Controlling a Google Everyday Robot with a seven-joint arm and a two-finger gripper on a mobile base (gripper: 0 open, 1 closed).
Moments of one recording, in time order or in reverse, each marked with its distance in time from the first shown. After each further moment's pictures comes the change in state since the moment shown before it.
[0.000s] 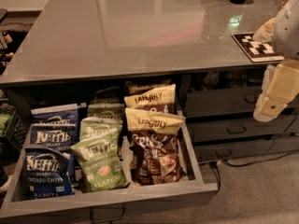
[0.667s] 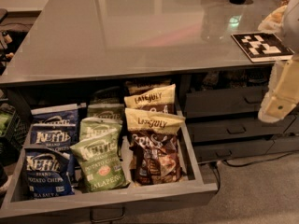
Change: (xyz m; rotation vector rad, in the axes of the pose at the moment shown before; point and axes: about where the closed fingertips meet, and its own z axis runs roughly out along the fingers) arm -0.013 0.011 -0.026 0.045 -0.013 -0.019
